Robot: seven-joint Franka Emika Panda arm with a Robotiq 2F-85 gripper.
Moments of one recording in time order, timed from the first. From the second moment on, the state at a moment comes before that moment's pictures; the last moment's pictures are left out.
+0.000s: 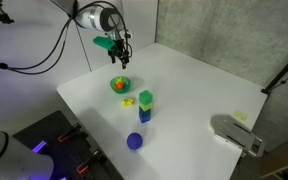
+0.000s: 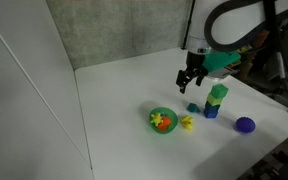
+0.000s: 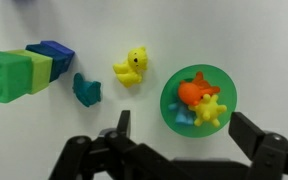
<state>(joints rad) 0.19 0.32 0.10 -1.99 -0.05 2.23 0.29</state>
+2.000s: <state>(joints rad) 0.22 0.87 0.15 -1.54 0.02 2.30 0.05</state>
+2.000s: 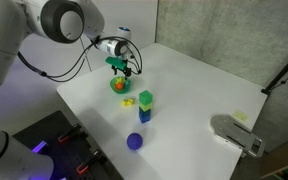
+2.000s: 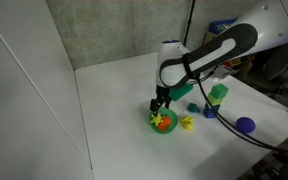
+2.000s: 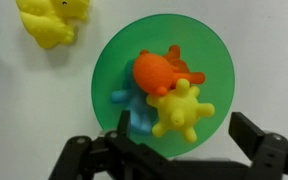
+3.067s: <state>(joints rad) 0.21 0.98 0.18 -1.41 0.02 2.28 -0.04</state>
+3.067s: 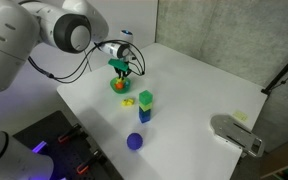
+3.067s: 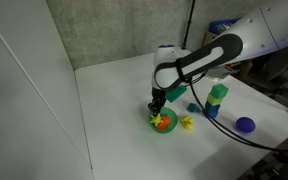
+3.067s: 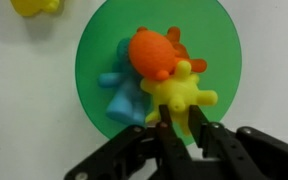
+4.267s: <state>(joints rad) 0.21 0.98 0.18 -1.39 0.02 2.26 -0.05</state>
